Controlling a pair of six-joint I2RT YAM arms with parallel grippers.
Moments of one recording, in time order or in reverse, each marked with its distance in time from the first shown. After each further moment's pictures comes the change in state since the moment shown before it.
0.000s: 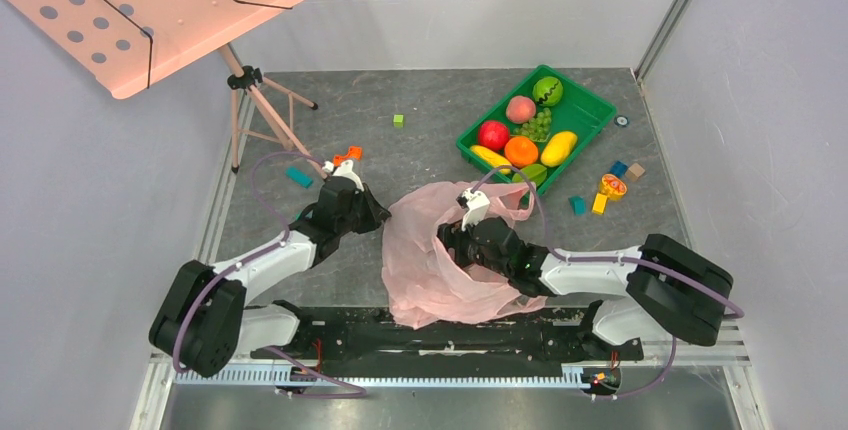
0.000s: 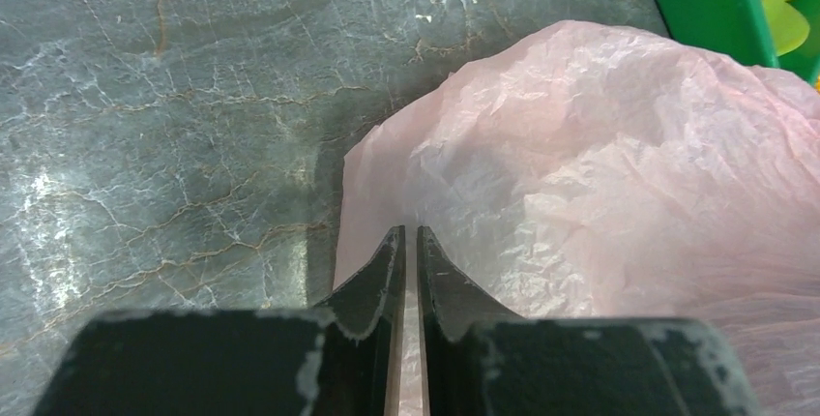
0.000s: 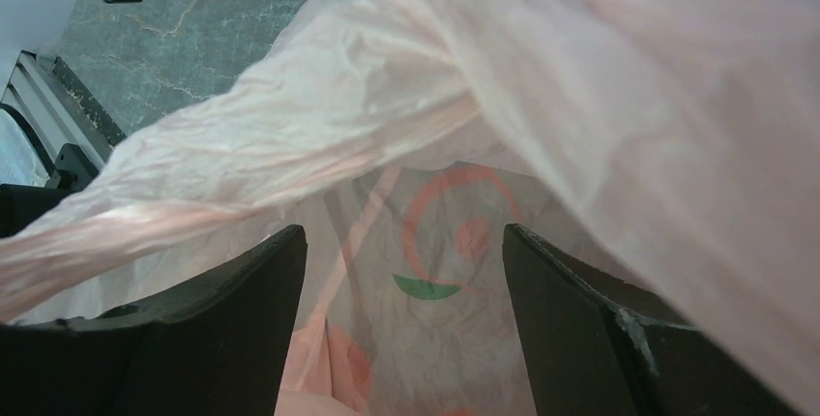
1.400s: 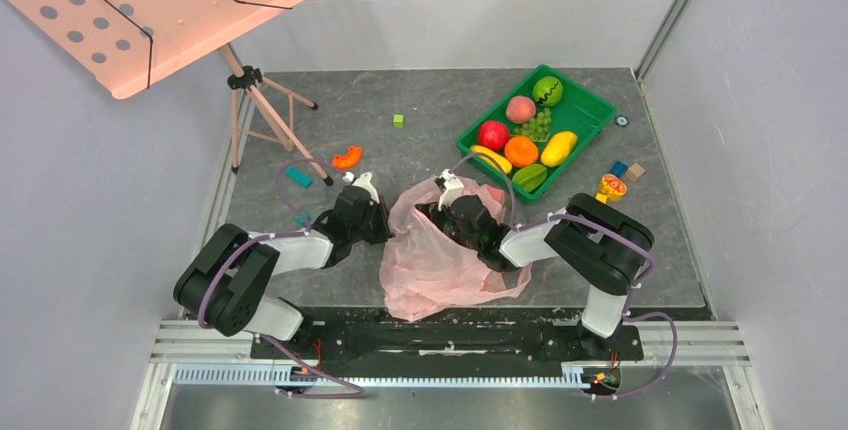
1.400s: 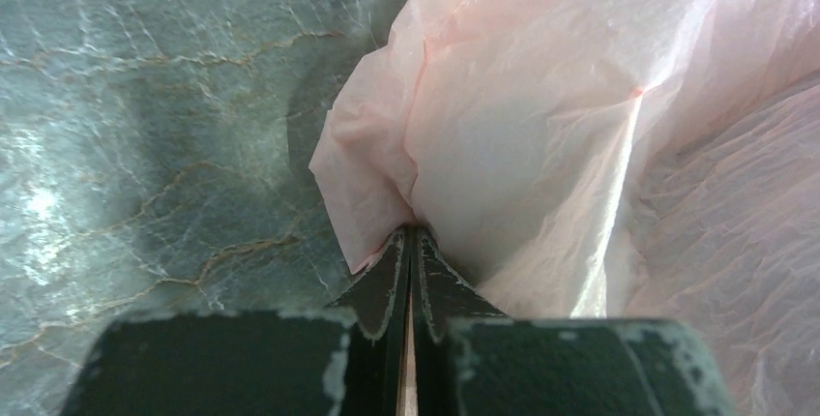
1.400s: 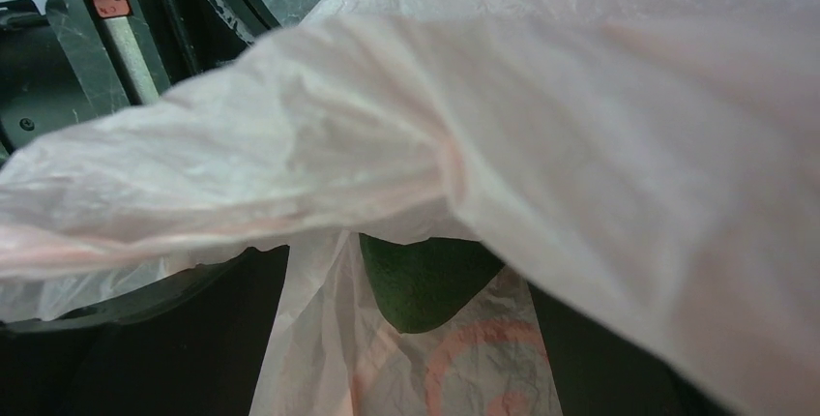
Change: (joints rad) left arm -0.066 0.238 -0.056 0.239 0.089 0.000; right arm -0.100 0.430 0.209 0.261 -0.211 0.090
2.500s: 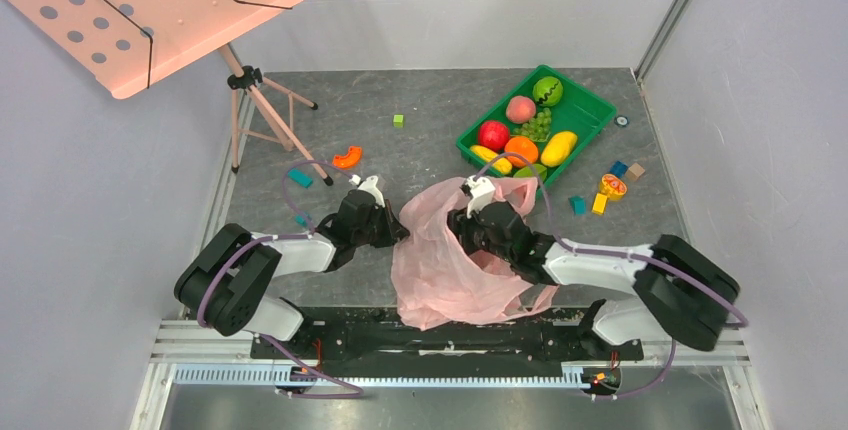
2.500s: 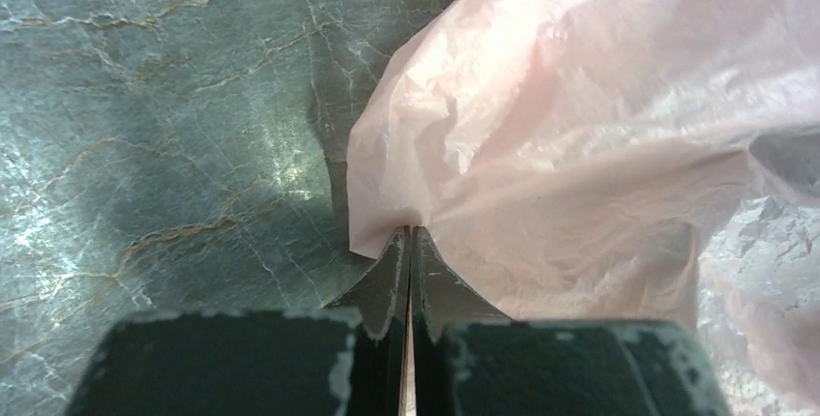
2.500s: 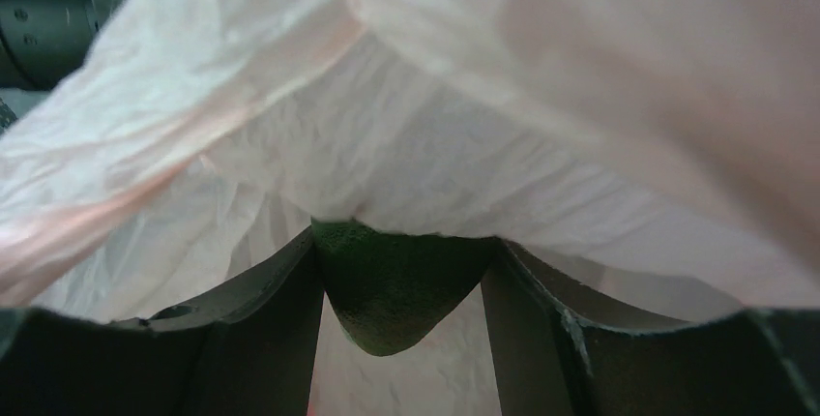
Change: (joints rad) left arm -0.040 0.004 -0.014 0.032 -0.004 -0.002; right arm -0.004 -0.420 -0.148 -0.338 0.173 -0.230
